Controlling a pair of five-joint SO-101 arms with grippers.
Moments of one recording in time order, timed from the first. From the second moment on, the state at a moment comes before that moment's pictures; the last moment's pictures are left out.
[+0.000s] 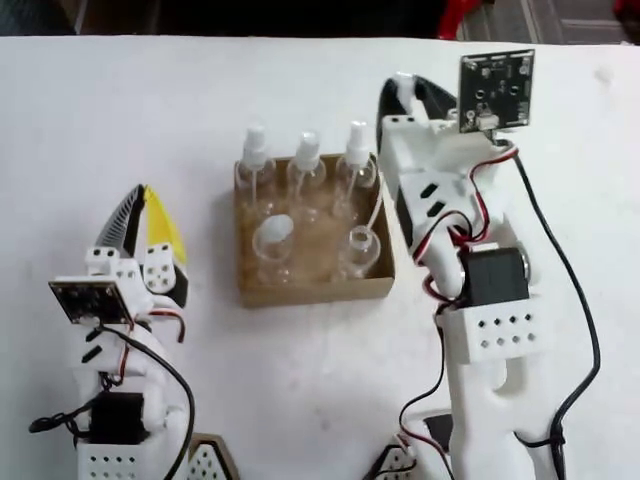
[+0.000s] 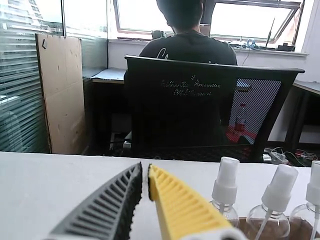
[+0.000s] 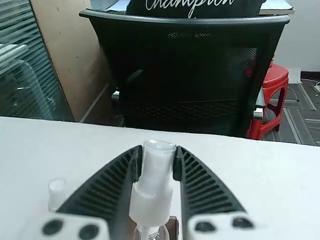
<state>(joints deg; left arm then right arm) -6.0 -103.8 87.8 24.0 5.1 -12.2 -40.2 21.5 38.2 -0.7</state>
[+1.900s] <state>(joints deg) -6.0 -103.8 87.8 24.0 5.1 -18.0 -79.9 82.9 10.4 -0.7</state>
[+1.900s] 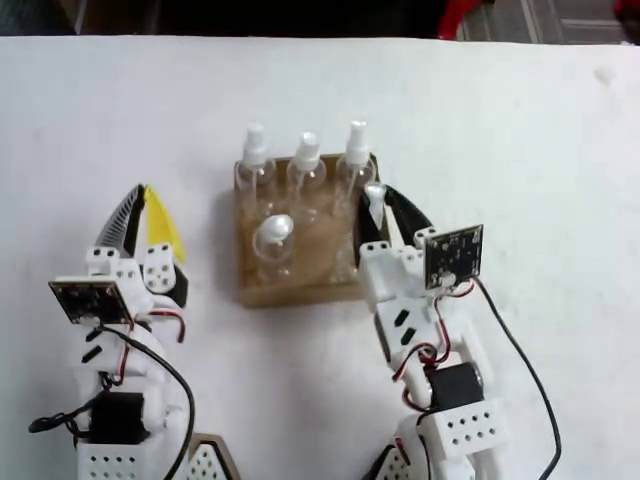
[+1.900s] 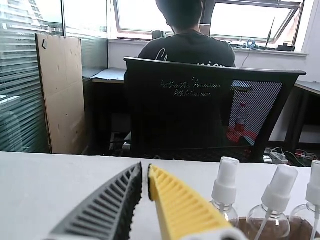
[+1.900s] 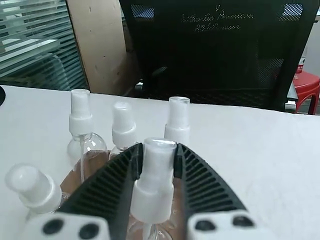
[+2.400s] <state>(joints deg) -6.0 -103.8 87.8 24.0 5.1 -18.0 -79.9 84.3 9.1 -0.7</state>
